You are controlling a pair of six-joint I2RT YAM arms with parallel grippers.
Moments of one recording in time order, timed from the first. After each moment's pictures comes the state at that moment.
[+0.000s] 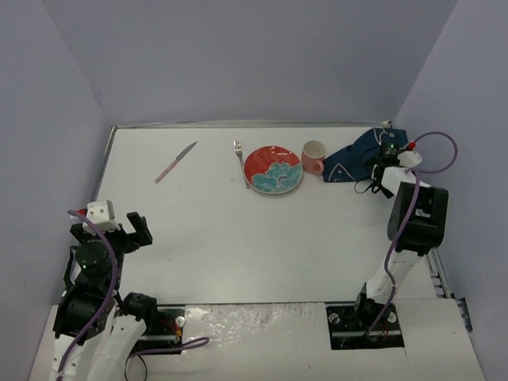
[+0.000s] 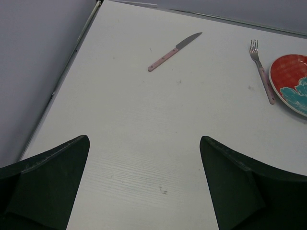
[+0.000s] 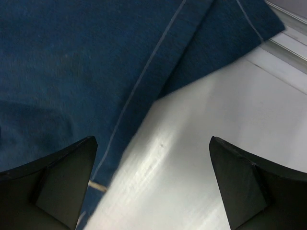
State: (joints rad) left arm -0.23 0.29 0.76 -0.71 -0.37 -0.18; right arm -0.21 1.91 1.19 -0.12 0.37 0.73
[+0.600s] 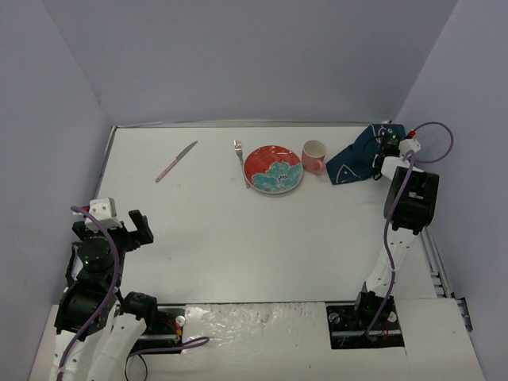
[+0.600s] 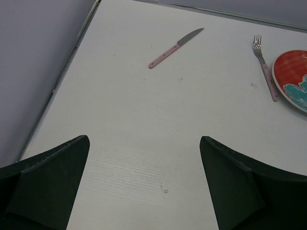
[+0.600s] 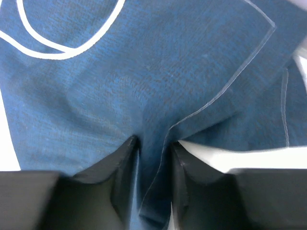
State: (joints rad) left arm -0.23 0.32 0.76 -0.71 -0.37 -0.18; right arm -0.25 2.21 1.49 0.00 0.31 0.70
